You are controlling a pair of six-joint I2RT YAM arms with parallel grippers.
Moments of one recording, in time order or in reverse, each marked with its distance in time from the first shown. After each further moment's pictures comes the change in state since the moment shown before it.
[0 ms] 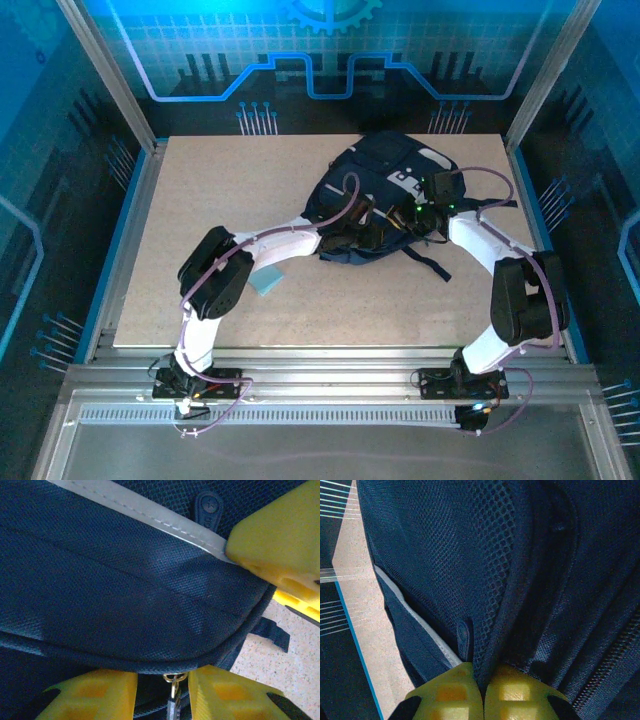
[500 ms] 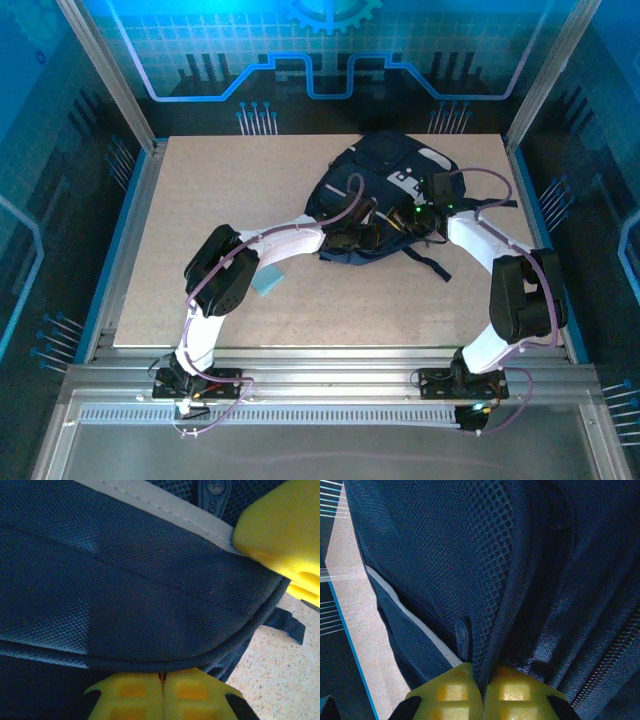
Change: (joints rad) left arm 0.003 0.039 0.051 -0.071 0.016 0.037; right arm 0.001 0.016 0.000 -0.003 0.006 -0.012
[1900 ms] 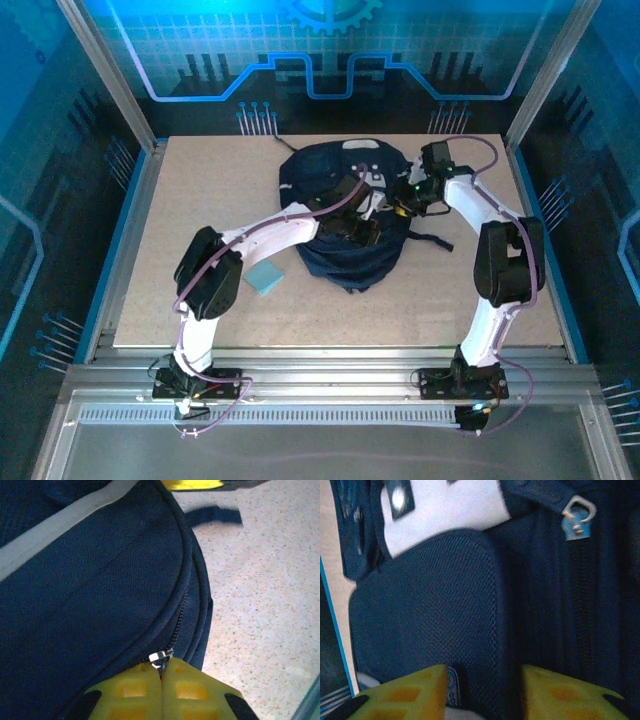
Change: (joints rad) left arm 0.008 -0.045 0.137 -0.217 0.153 0.252; right arm -0.068 0.245 0.351 -0.282 -0.159 -0.386
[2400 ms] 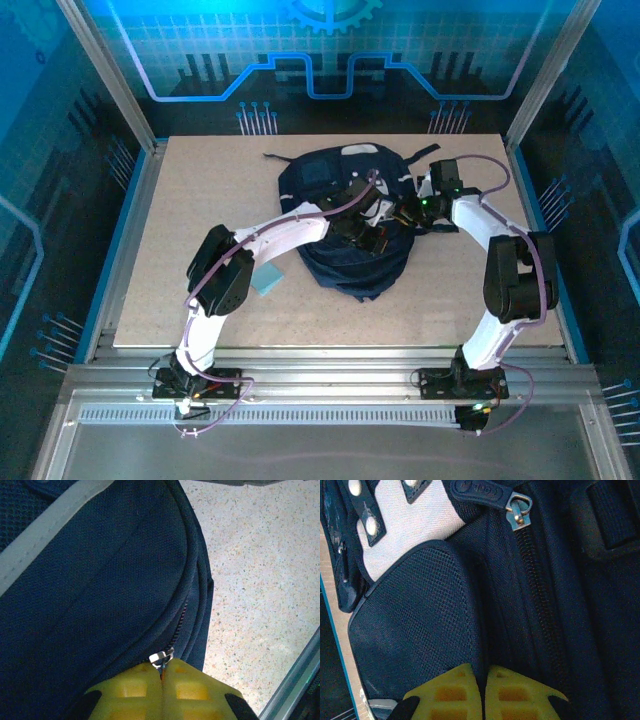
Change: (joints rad) left arm -0.018 0.058 0.063 -0.091 0.058 -0.011; right arm -0.019 -0.114 -0.205 0.150 0.041 0.095
